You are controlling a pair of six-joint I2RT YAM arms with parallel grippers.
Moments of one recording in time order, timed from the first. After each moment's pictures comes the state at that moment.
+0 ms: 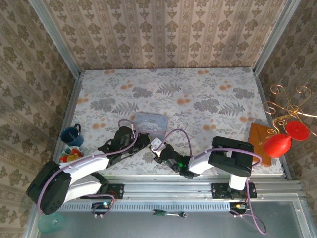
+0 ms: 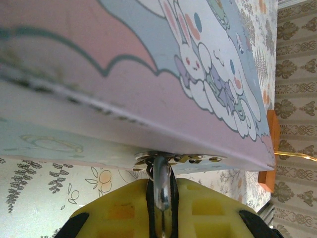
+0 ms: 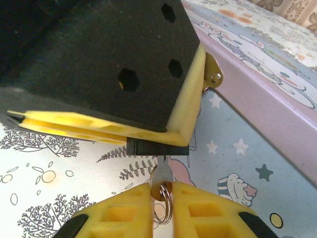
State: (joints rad) left arm -0.71 1.11 0.33 0.18 0.23 -1.08; right arm 1.17 1.80 0.56 0.81 0.50 0.00
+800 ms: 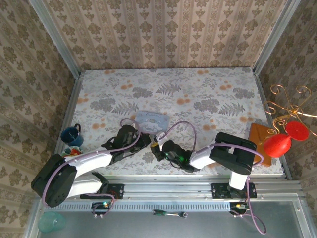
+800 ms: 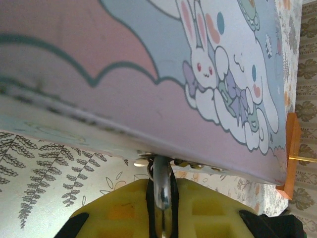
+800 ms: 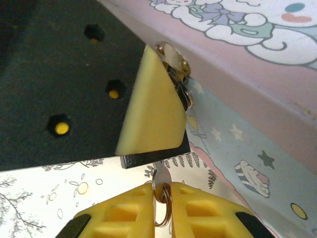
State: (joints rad) left arm -0.71 1.20 0.37 0.16 0.21 -1.06; right arm 1.07 1.78 0.58 0.74 0.22 0.40
